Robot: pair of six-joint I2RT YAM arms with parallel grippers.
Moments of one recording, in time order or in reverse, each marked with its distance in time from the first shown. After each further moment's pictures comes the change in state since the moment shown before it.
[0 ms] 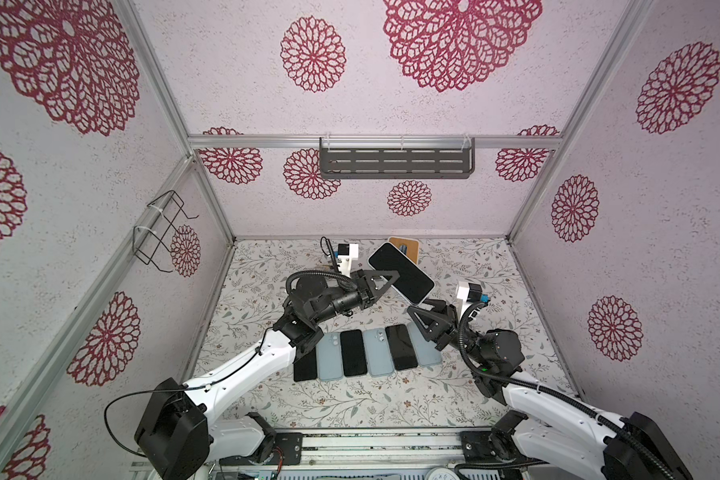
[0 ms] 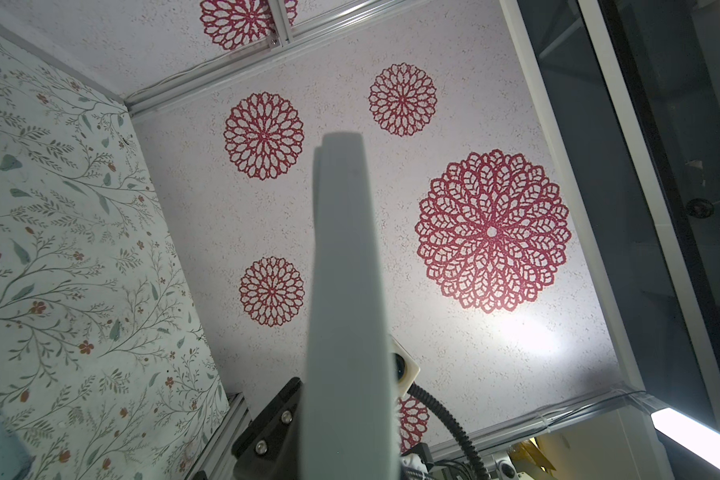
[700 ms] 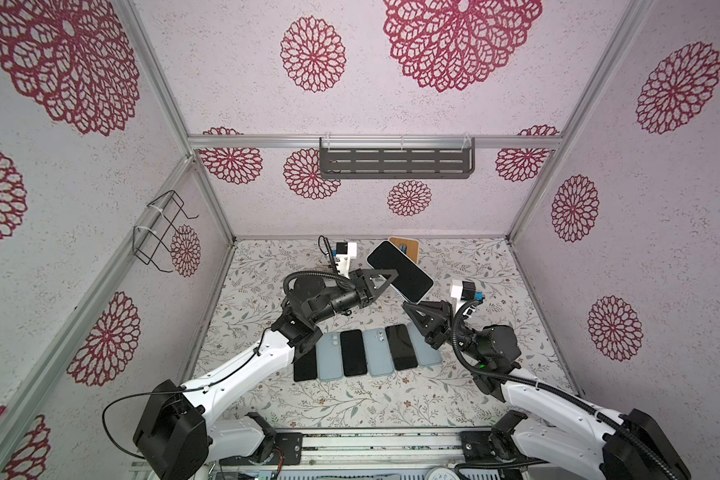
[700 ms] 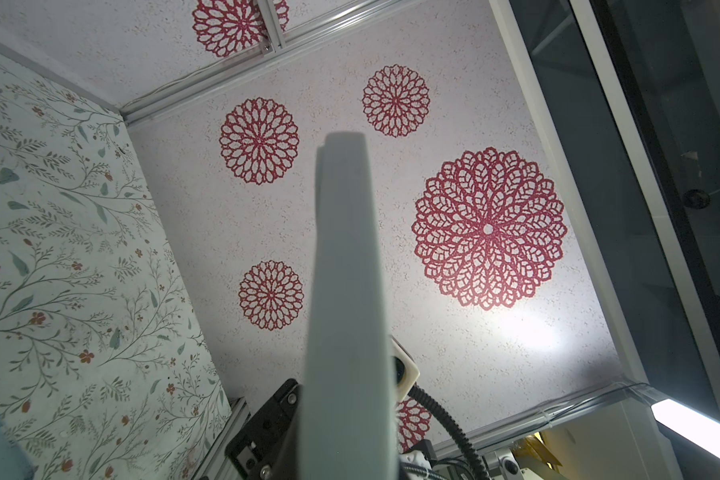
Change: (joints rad) left arm 0.000 -0.010 0.000 0.003 0.033 0.021; right arm 0.004 -0.012 0.031 -0.104 -0.027 -0.129
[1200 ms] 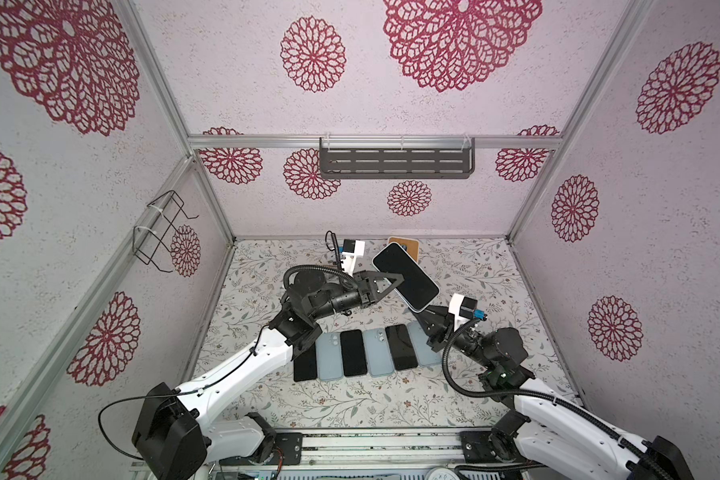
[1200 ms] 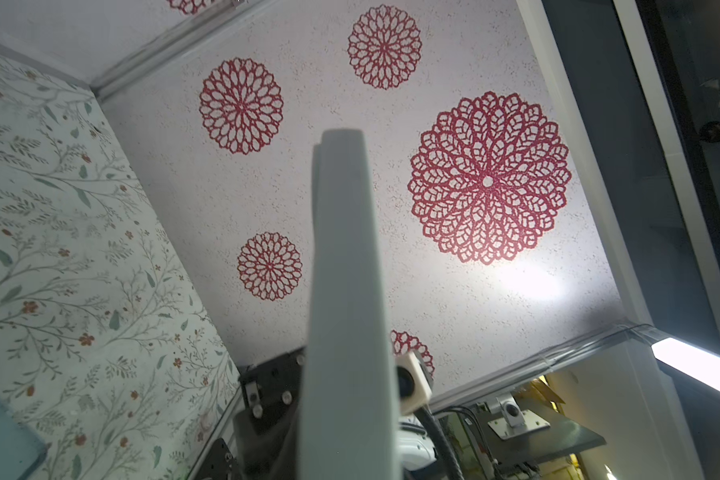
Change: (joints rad) left arm -0.016 -0.008 0.068 -0.101 0.110 0.087; right arm -0.035 -0.127 -0.018 -0.224 0.134 -0.477
